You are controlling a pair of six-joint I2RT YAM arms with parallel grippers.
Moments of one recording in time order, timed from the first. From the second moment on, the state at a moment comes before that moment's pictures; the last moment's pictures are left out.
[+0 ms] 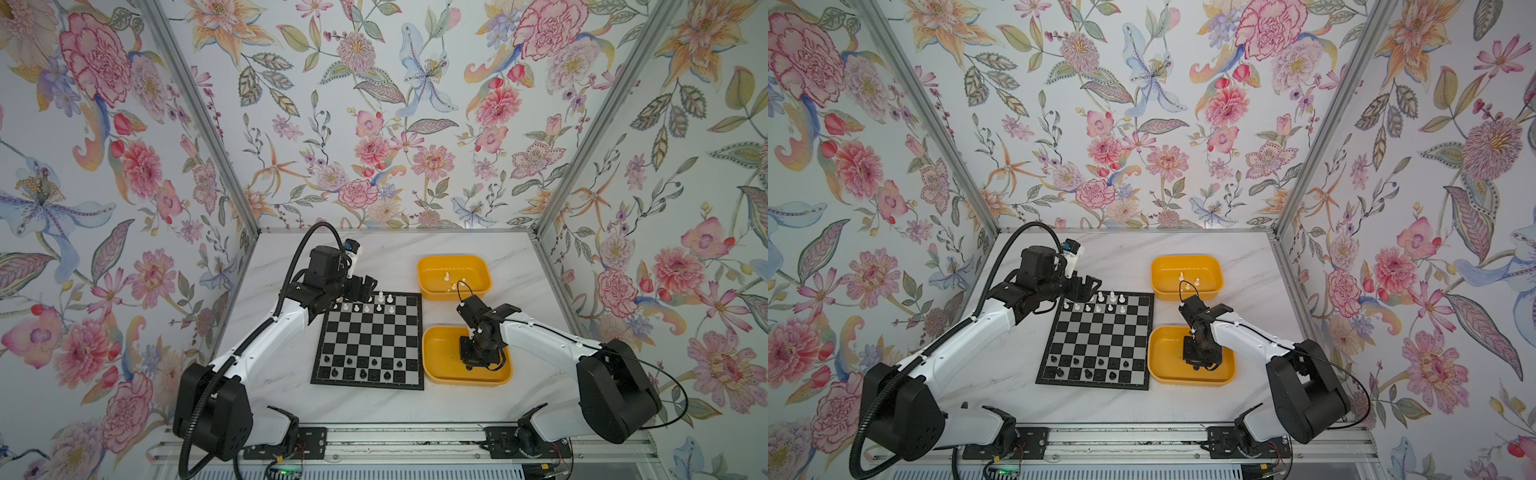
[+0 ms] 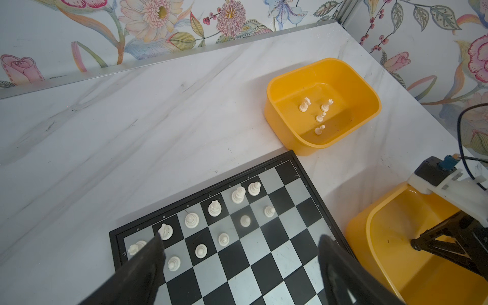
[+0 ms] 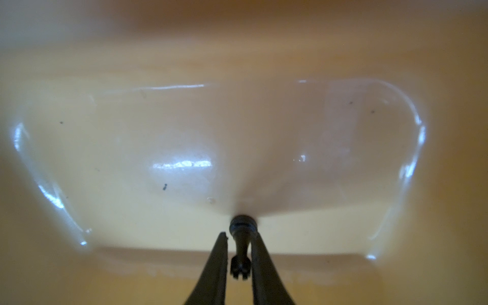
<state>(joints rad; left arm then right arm) -0.39 1.37 1.08 -0.35 0.21 -0.05 0.53 1.45 0.82 -0.90 -0.06 0.60</state>
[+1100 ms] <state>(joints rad) -0.31 1.19 0.96 -0.41 0.20 -0.05 0.69 1.43 1.13 -1.07 -0.02 0.60</state>
